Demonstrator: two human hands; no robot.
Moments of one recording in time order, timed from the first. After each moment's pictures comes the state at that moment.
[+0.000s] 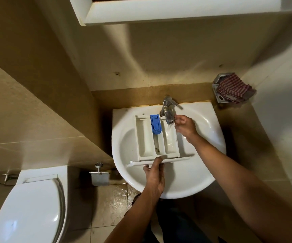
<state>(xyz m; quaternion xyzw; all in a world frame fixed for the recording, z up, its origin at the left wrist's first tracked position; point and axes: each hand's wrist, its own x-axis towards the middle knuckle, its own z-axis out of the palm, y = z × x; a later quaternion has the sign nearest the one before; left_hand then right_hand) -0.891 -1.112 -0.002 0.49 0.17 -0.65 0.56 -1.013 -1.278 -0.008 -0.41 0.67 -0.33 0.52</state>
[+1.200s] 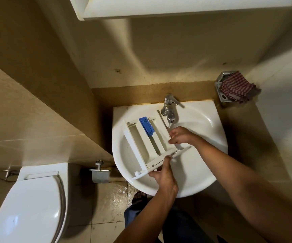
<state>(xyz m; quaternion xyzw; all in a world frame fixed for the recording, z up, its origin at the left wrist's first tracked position) -0.938 -1.115 0.003 0.56 0.19 -0.53 0.60 -1.016 -1.268 -0.021 -0.55 0.62 -0.01 0.56</state>
